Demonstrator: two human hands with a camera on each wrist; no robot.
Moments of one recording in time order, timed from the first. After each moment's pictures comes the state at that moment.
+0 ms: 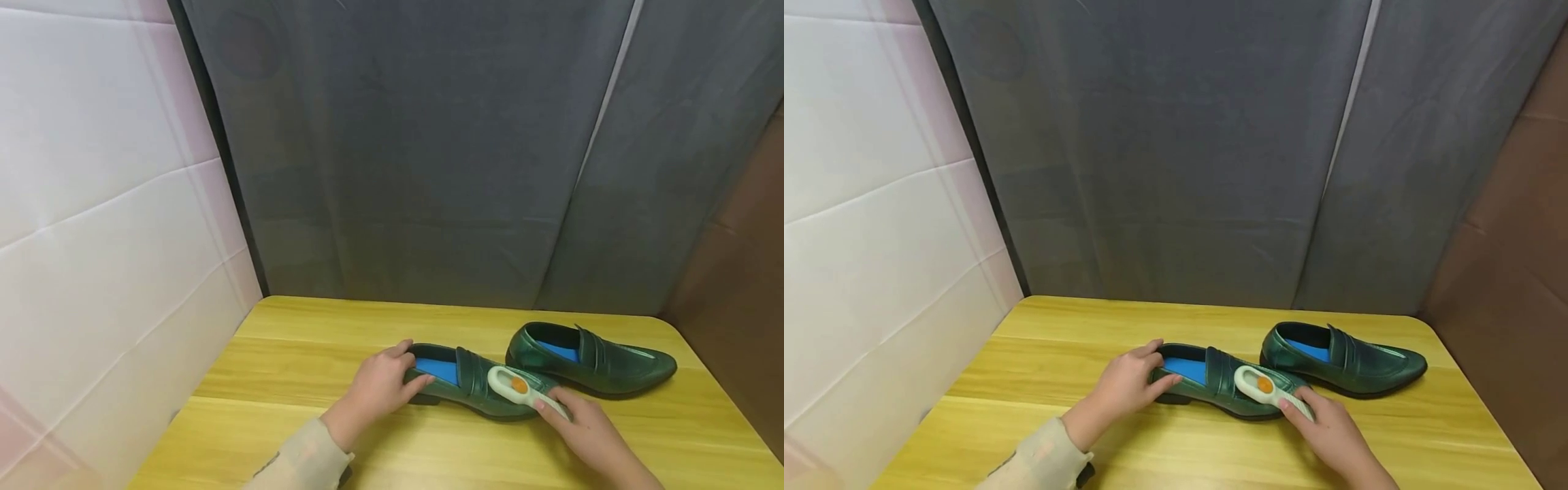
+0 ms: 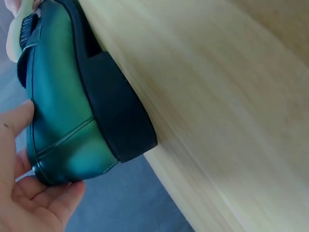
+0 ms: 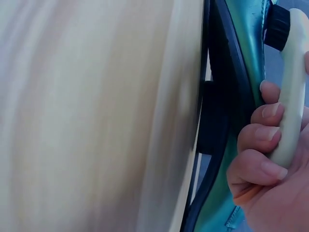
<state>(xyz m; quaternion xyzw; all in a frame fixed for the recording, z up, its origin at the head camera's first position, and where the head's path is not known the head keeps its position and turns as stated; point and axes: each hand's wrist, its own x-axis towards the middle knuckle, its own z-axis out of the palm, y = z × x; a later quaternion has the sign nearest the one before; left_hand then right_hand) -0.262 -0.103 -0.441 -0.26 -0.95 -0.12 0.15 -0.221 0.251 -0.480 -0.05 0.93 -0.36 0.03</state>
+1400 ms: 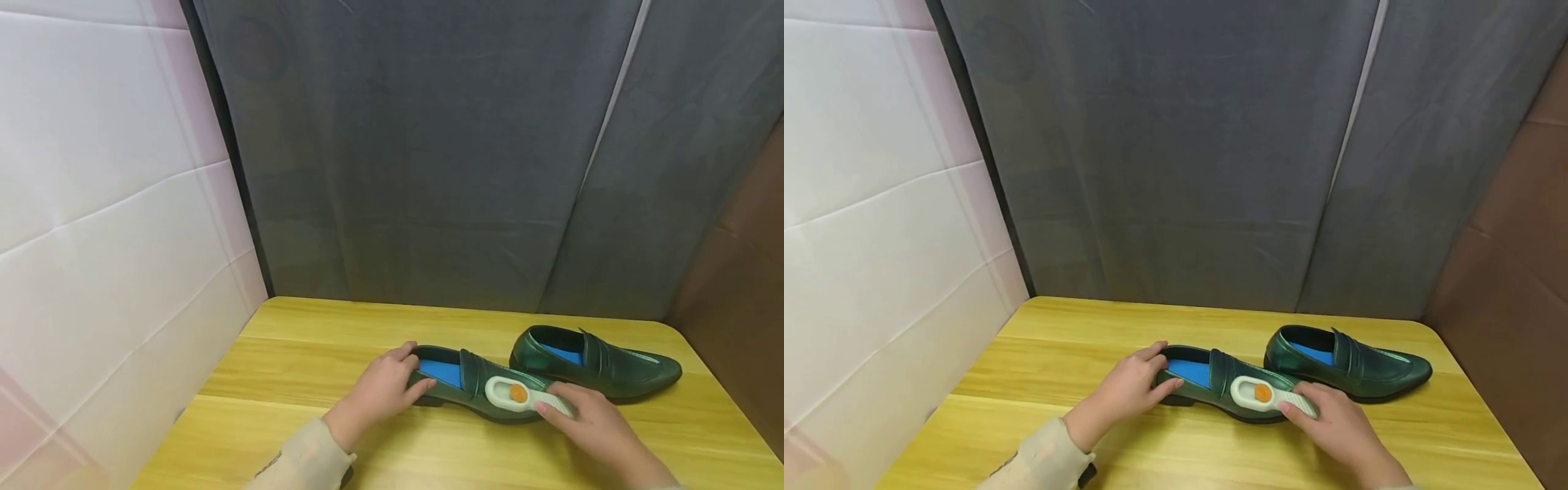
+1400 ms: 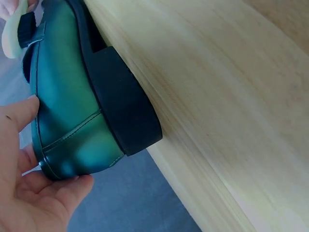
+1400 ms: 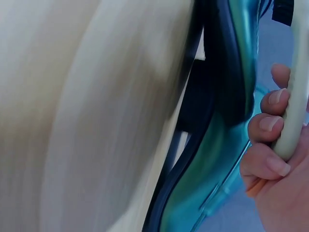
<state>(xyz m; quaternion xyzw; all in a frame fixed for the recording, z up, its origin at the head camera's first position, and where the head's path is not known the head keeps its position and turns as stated) -0.258 -0.106 -0.438 -0.27 -0.95 -0.13 0.10 -0.227 0.256 -0.467 -0.14 0.95 -0.27 -0.05</state>
